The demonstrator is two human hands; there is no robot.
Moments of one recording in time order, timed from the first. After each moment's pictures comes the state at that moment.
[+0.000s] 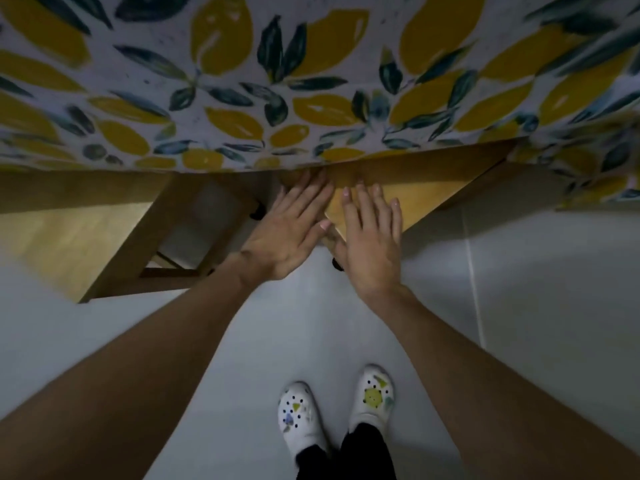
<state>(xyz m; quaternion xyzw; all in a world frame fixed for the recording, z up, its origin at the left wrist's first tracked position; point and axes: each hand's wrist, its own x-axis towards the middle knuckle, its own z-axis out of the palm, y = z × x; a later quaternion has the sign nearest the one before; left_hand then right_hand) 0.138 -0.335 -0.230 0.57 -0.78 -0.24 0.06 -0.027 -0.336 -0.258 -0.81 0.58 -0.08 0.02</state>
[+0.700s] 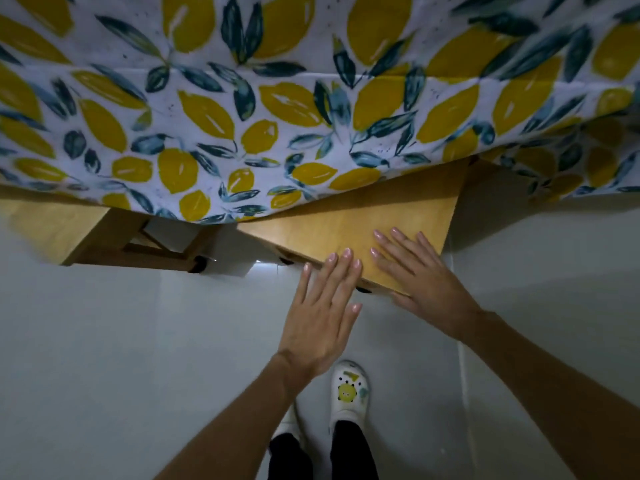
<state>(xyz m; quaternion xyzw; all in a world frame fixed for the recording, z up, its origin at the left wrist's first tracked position) 0.004 -0.200 -0.233 0.65 -0.73 -0.20 0.06 -0.194 -0.310 -0.257 -0.95 0.31 -0.02 0.02</state>
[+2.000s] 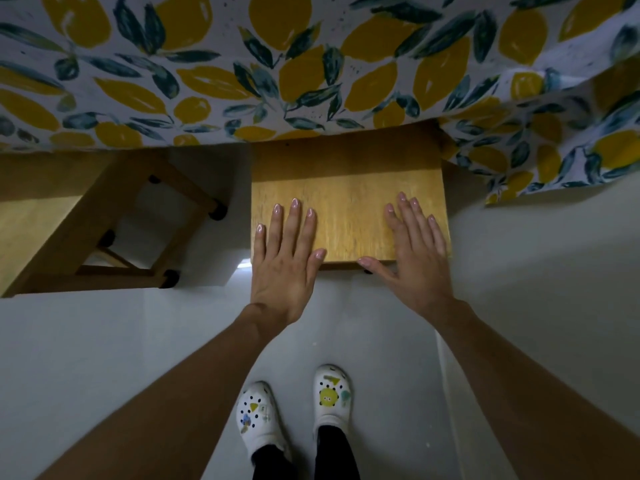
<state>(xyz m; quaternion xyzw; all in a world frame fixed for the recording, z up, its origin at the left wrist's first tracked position) 0.006 -0.279 -0.241 0.70 -0.69 -0.16 0.03 -0.212 -0.332 -0.245 -0.82 0.57 -0.05 0.10</state>
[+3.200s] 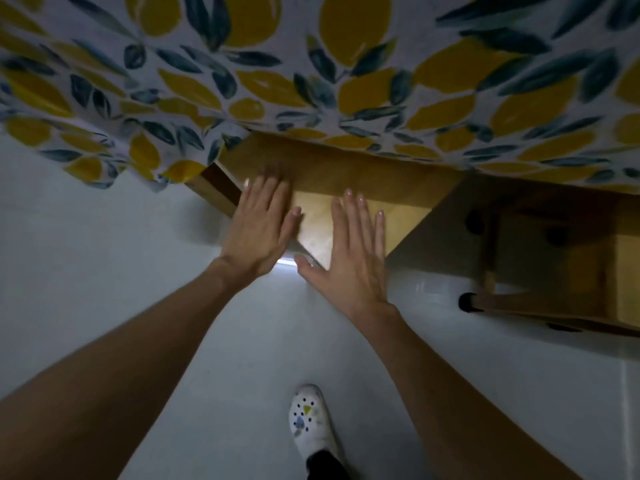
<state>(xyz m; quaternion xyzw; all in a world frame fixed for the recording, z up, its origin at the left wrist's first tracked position) 0.524 -0.199 -0.213 0.77 -0.63 -0.12 0.05 0.358 -0.220 -0.239 -0.85 0.48 -0.14 0.14</state>
